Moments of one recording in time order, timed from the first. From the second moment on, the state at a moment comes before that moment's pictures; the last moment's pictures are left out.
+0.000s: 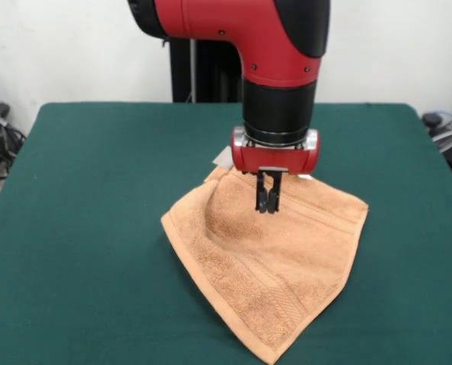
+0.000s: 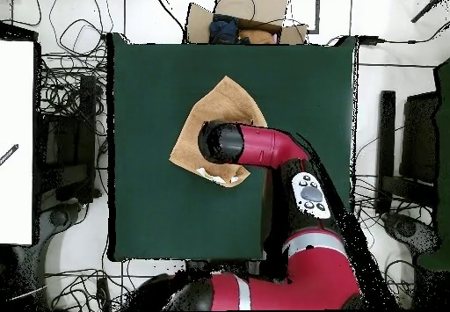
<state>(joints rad) -0.29 -0.53 0.11 1.59 -0.12 0.41 1.69</state>
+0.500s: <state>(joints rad) -0.29 -0.50 0.11 1.59 -0.19 0.35 1.69</state>
